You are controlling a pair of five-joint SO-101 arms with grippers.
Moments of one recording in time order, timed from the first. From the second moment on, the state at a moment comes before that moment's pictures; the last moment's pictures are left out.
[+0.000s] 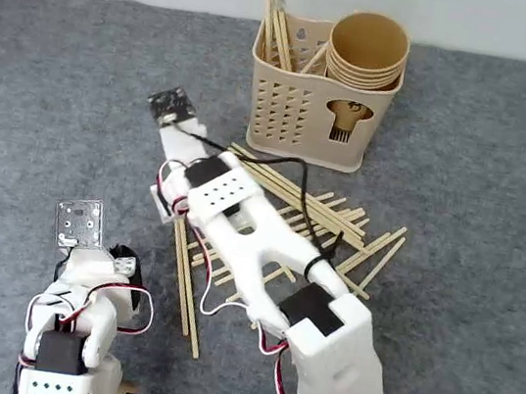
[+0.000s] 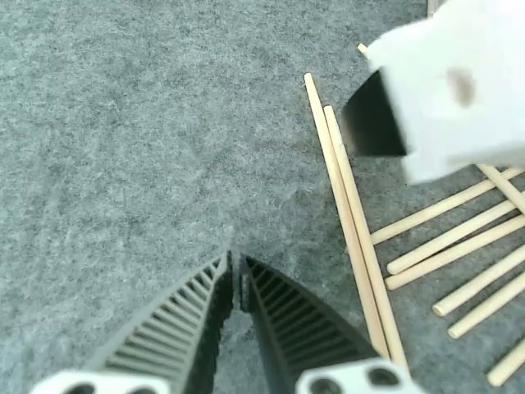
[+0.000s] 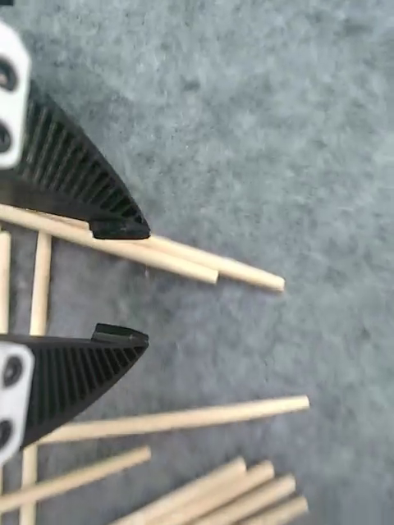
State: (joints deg) left arm -5.8 -103.3 97.5 65.4 15.9; right arm -44.0 28.3 -9.3 55.3 -9.5
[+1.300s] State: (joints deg) left arm -5.8 -103.3 97.5 65.4 15.9; right arm -37.3 10.5 -10.2 69.5 -6.7
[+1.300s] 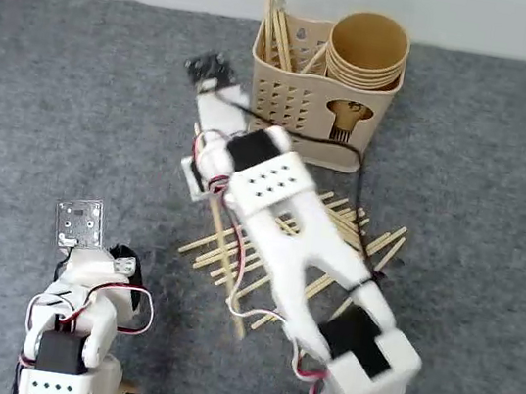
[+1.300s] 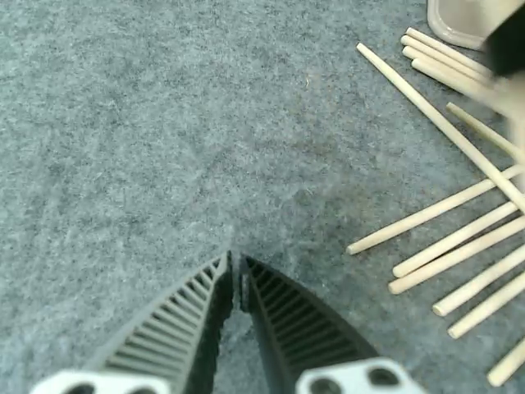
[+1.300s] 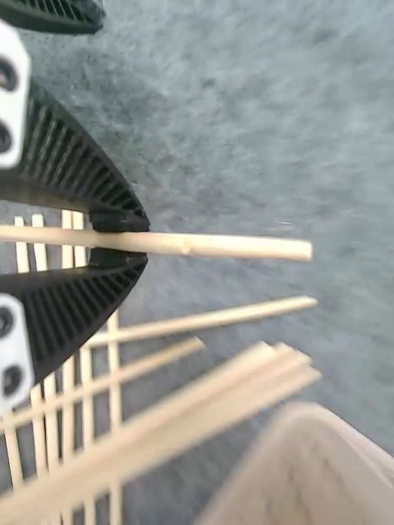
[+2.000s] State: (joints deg) left arm -5.8 -103.3 97.5 65.4 15.9; right arm -27.5 -12.6 -10.2 41.5 0.3
